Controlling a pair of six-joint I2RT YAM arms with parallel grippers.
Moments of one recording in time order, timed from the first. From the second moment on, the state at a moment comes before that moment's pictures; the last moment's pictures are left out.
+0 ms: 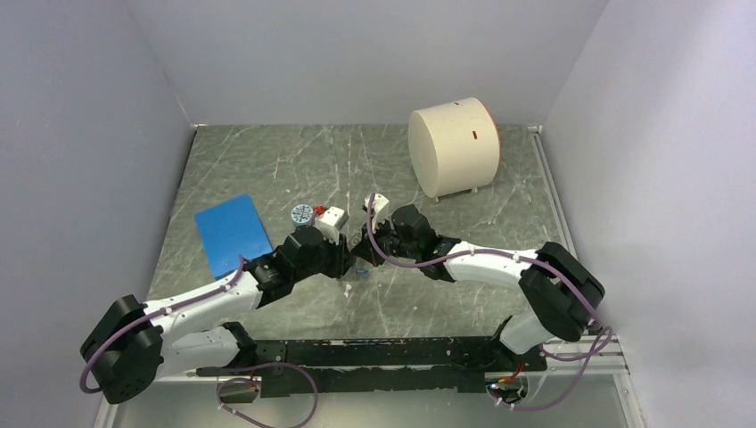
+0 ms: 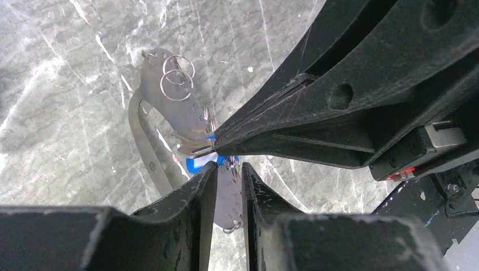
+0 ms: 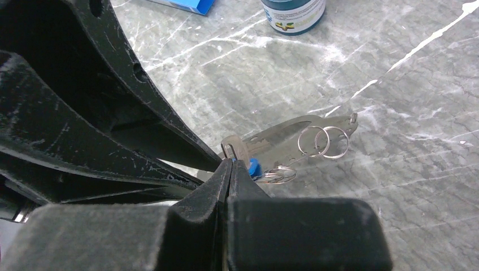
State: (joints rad) left arm -0.82 1.09 0.53 0.04 -0.02 -0.41; right arm 0.85 1.50 0.73 0.35 -0.29 0.25
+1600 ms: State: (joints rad) left arm -0.82 1.14 0.52 0.11 -0.03 -0.47; right arm 0.85 1.50 0.73 0.35 -0.29 0.26
